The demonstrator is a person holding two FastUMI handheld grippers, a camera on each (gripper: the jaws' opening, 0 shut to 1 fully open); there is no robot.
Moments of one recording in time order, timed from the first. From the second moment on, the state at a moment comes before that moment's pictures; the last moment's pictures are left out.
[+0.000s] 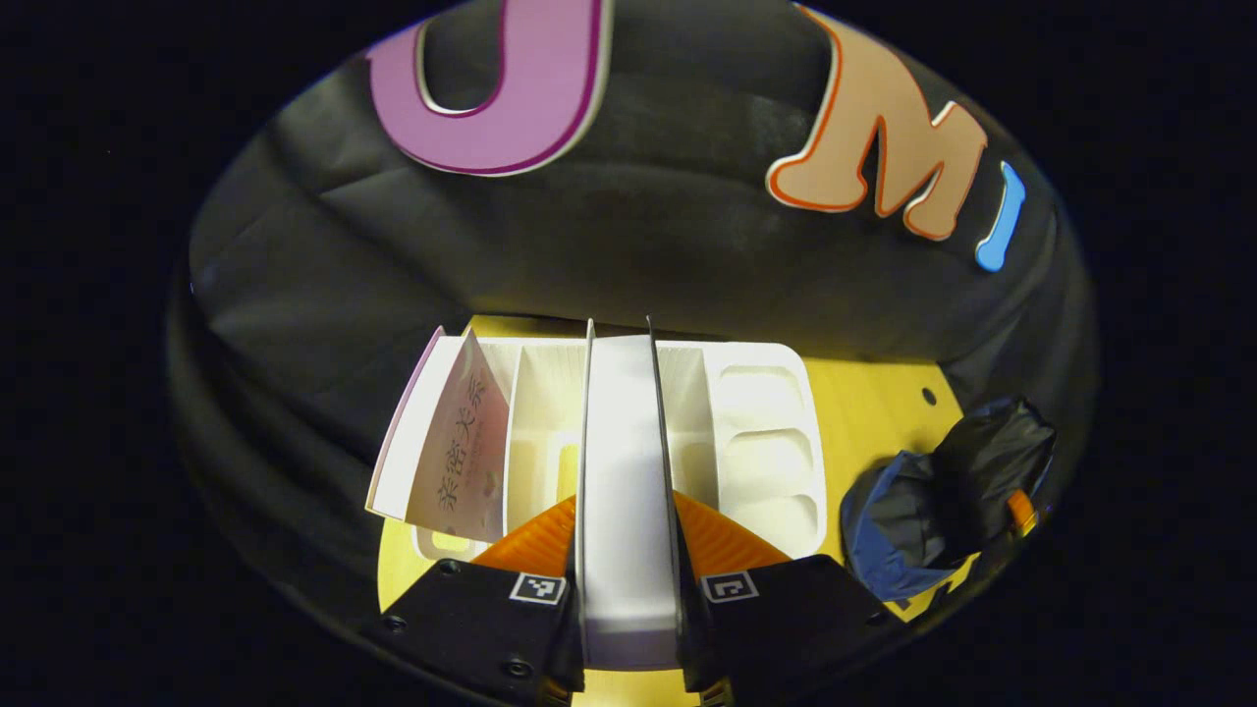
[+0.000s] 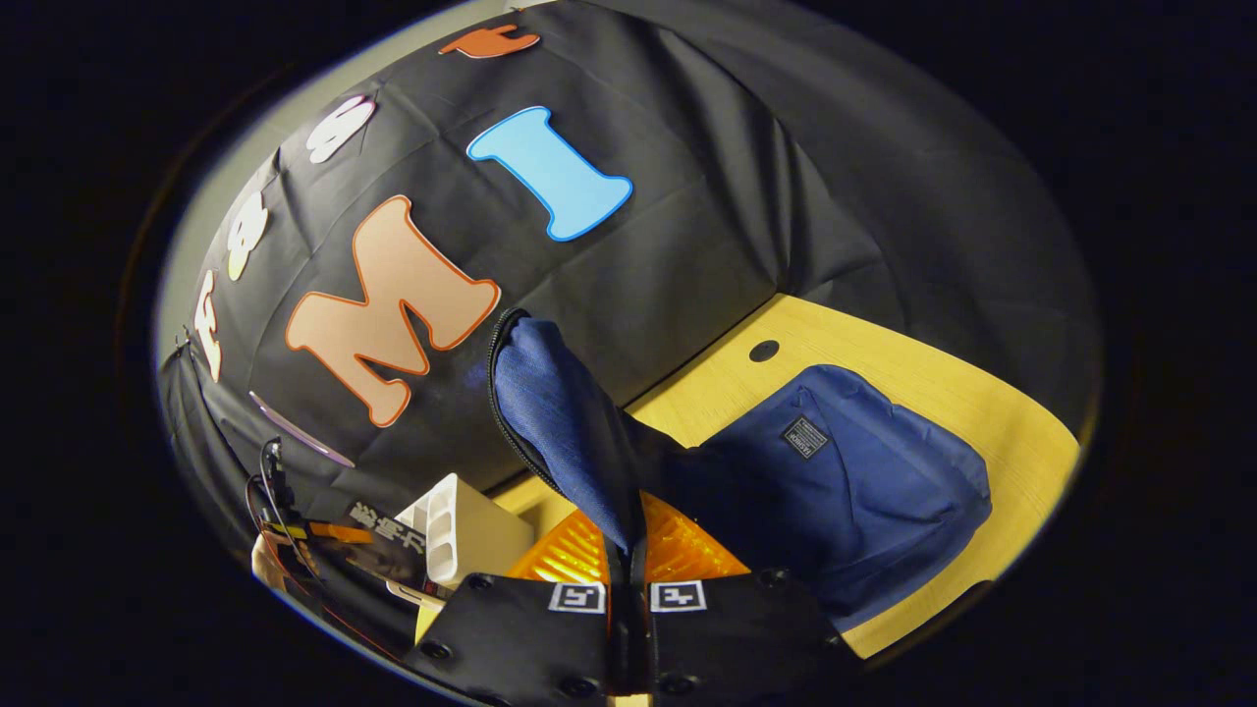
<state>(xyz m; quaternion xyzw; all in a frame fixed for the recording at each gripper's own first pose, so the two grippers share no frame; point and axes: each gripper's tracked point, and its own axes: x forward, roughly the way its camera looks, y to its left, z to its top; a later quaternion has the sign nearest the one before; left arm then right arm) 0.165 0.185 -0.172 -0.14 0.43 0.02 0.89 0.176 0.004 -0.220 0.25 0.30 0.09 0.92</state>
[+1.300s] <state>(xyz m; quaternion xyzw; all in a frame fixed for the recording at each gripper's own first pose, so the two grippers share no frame) 0.123 0.073 -0.105 -0.52 0.34 -0.07 0.78 0.179 0.003 -0.219 0.25 0.30 0.10 0.91</state>
